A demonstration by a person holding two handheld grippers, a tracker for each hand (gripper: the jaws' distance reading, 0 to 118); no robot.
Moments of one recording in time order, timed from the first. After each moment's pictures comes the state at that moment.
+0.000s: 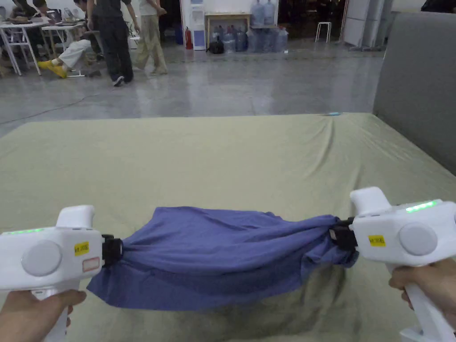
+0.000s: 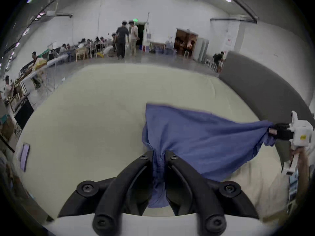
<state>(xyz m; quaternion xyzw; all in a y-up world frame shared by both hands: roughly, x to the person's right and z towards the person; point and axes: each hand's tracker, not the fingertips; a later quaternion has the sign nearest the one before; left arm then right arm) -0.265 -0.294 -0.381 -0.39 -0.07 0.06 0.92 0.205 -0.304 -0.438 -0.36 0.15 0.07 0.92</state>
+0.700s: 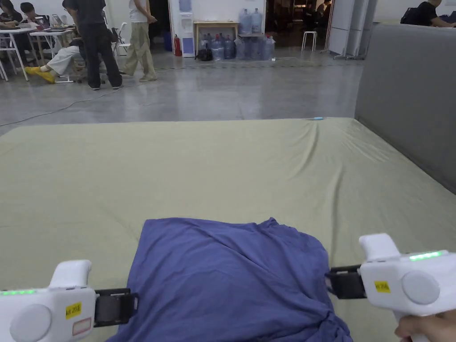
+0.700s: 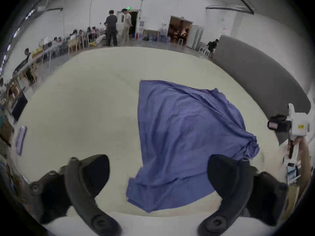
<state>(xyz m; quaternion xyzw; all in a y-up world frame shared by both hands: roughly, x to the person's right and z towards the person) -0.259 -0.318 -0.319 -0.41 -0.09 0.03 0.91 0.229 -0.324 -0.364 -0.39 0.06 0.02 0.92</state>
